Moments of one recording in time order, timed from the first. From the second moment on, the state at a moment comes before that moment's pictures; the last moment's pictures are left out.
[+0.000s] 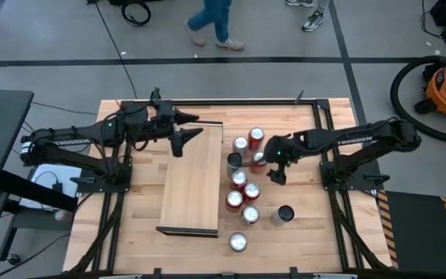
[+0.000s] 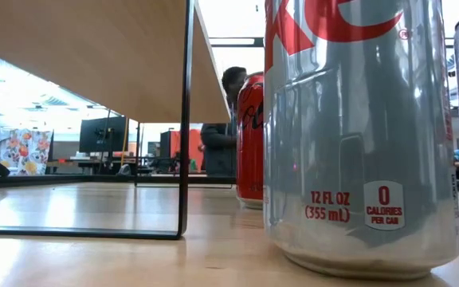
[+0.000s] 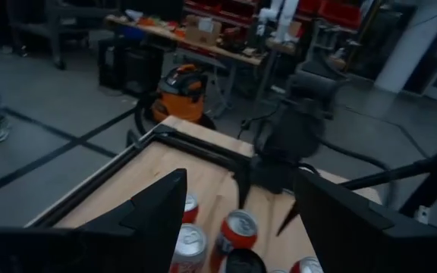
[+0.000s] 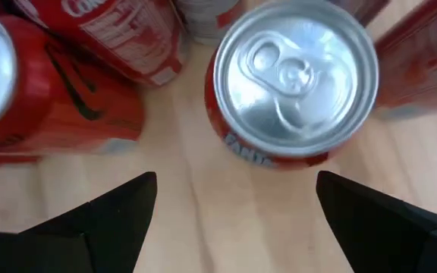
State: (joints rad) left arm 0.13 1.02 1.01 -0.10 -0.14 -0.25; right arm -0.04 1.25 0.82 -0.66 -0.01 0.27
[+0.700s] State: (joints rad) left arm 0.22 1.27 1.33 -0.45 0.11 -0.32; right arm 0.01 1.13 0.82 -0.59 0.16 0.28
